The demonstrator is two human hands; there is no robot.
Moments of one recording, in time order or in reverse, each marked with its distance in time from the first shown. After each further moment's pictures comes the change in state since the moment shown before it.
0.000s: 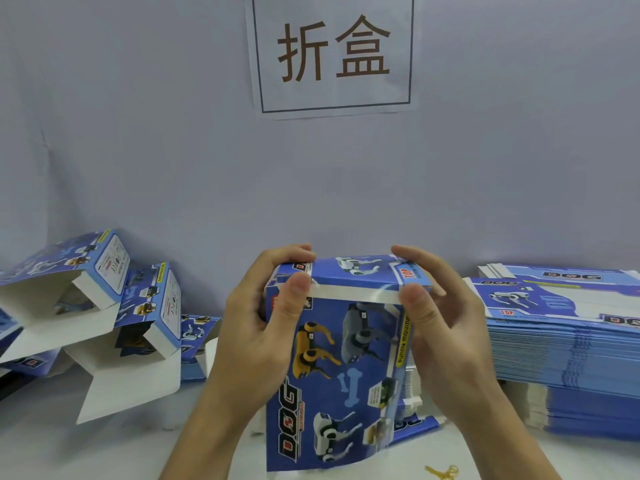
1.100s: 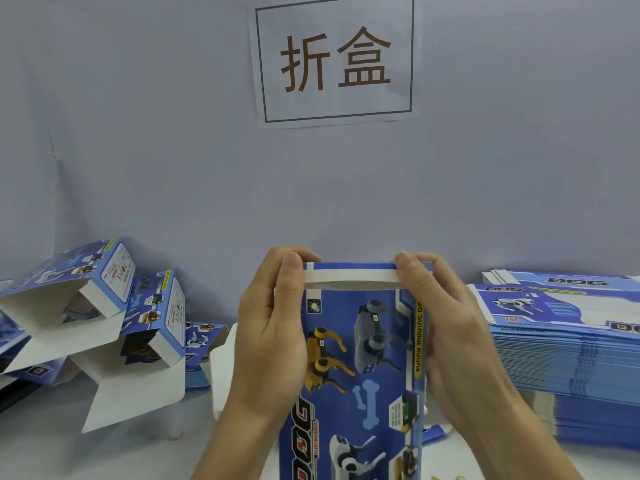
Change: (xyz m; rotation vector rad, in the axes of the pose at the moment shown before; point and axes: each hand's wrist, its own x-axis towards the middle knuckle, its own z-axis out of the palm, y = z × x) left_hand 0.003 0.010 0.019 -0.063 0.127 -0.061; right_hand 0.008 -0.017 0.013 0.052 0.024 0.219
